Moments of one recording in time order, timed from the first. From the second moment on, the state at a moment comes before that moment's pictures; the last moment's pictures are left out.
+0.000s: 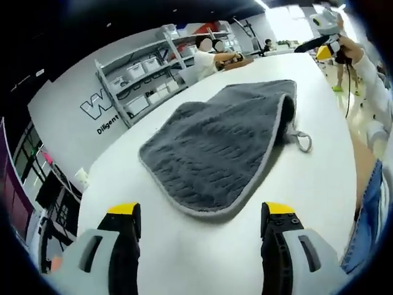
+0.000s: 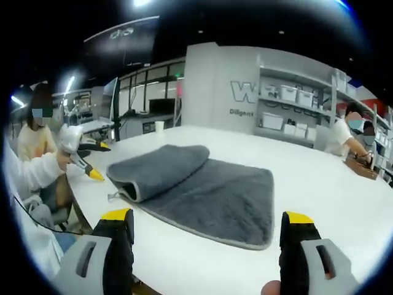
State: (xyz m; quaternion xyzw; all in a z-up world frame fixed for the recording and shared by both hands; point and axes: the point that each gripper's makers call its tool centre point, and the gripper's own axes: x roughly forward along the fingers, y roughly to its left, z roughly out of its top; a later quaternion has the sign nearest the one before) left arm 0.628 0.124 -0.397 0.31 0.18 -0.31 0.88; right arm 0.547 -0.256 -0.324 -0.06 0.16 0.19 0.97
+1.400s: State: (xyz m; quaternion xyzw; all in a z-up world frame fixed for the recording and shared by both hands) left arm 0.631 0.117 -0.407 0.76 0.07 -0.27 0.58; right arm 0.549 -0.257 -0.322 -0.05 0.15 0.19 0.97
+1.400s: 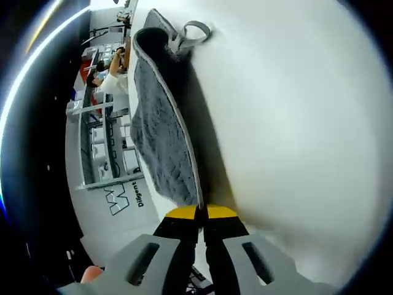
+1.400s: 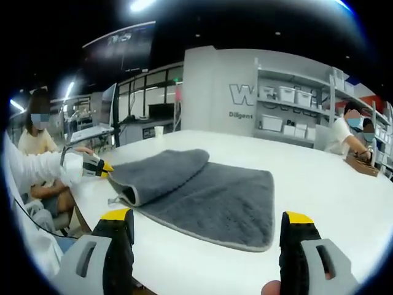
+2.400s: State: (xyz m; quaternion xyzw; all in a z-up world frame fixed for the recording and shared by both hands) left arm 0.625 0.218 -0.346 0.76 0.11 -0.13 0.62; right arm 0.549 -0.258 -0.324 -0.04 0.15 0.19 0.97
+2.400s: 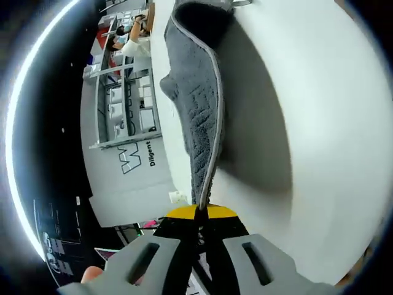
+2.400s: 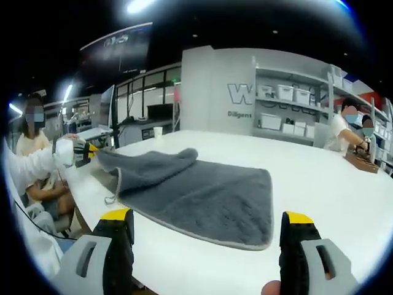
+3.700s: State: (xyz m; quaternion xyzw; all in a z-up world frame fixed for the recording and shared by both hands) left arm 0.559 0.307 -0.381 0.67 0.26 -0.11 0.68; right arm 0.542 -0.253 -0.326 -0.04 0.16 0.19 0.97
